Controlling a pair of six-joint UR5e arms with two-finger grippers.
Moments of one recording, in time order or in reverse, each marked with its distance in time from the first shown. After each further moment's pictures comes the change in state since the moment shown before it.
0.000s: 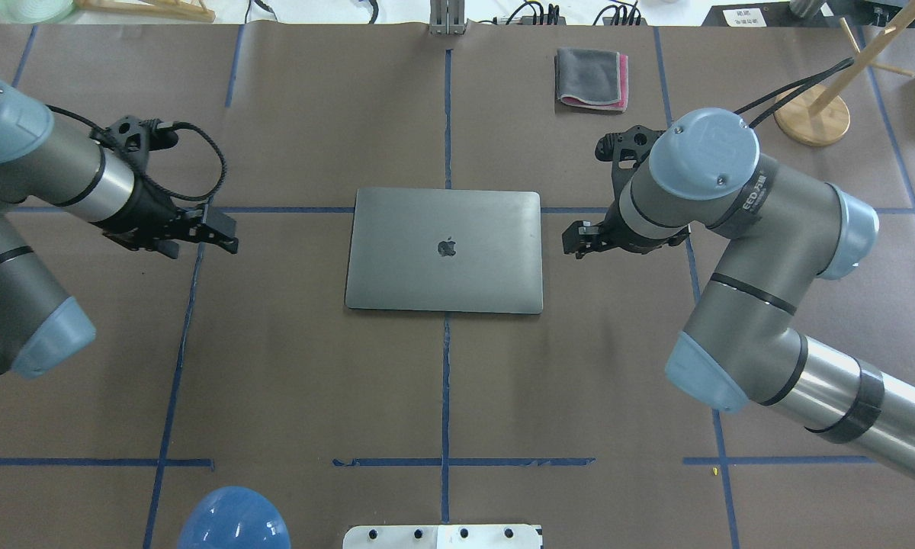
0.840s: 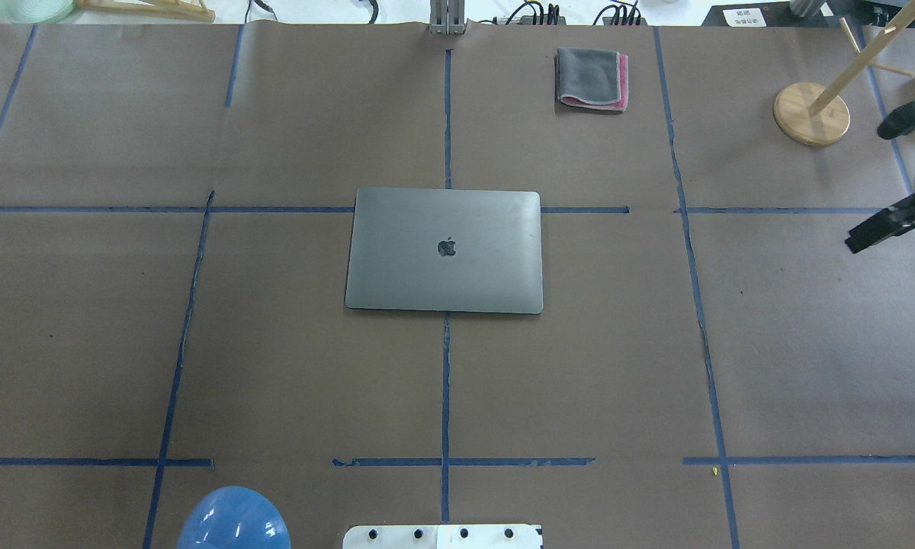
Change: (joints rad) left arm -0.559 0.302 -0.085 0.484 -0.046 1.034; right arm 0.494 -0.453 0.102 -0.014 0.268 -0.866
